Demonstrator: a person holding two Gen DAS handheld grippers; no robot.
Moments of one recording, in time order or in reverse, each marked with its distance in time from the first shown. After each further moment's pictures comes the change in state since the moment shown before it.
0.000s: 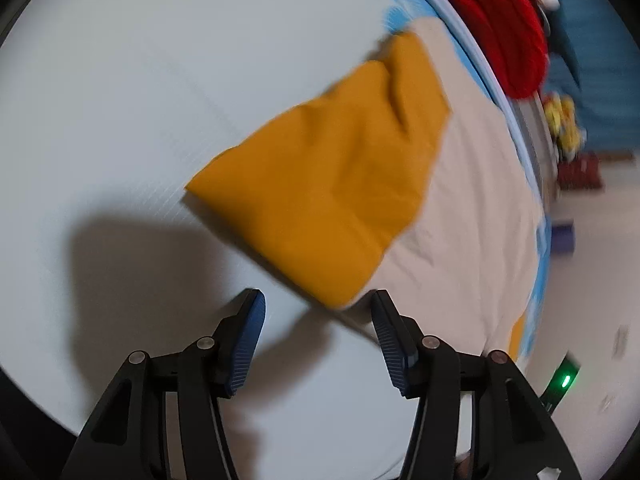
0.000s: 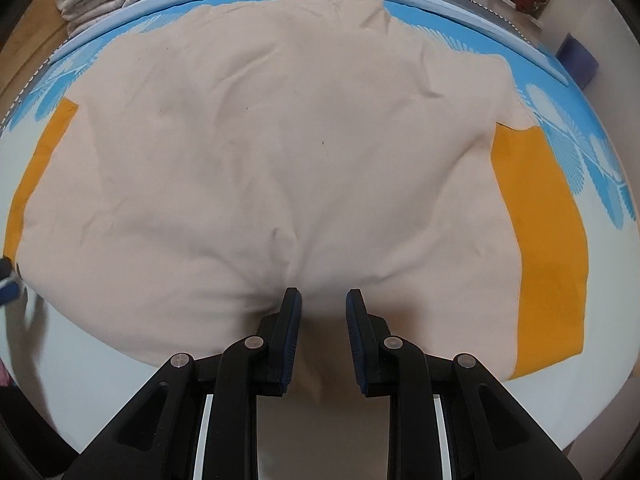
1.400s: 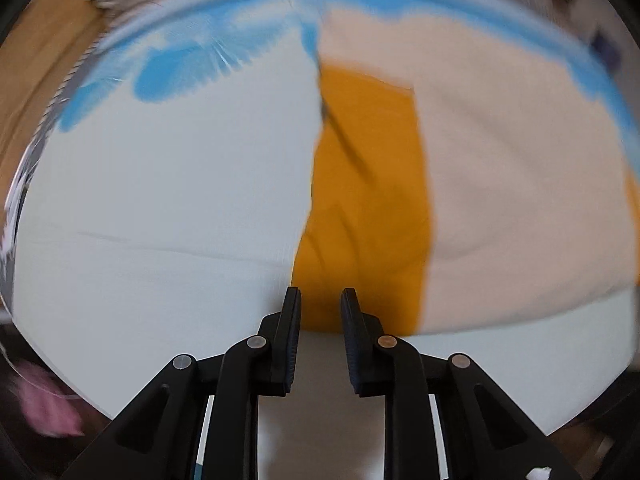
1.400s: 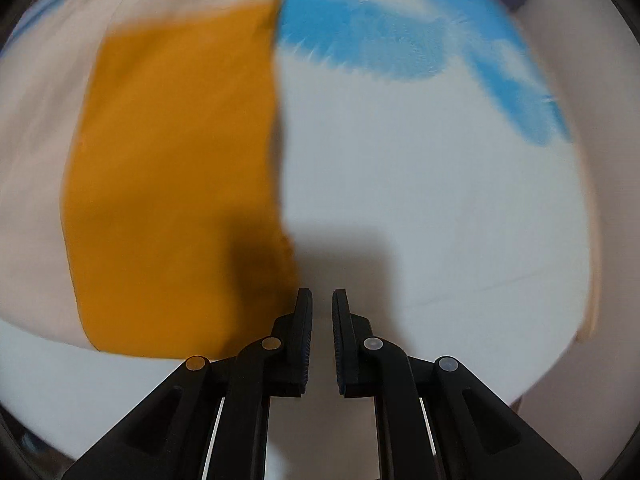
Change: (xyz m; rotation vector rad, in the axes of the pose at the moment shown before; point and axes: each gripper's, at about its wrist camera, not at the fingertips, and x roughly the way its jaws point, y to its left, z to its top) left arm -0.039 -0.087 -0.005 0.689 -0.102 0.497; right arm -0.022 -0.250 0.006 0.219 0.082 -0.196
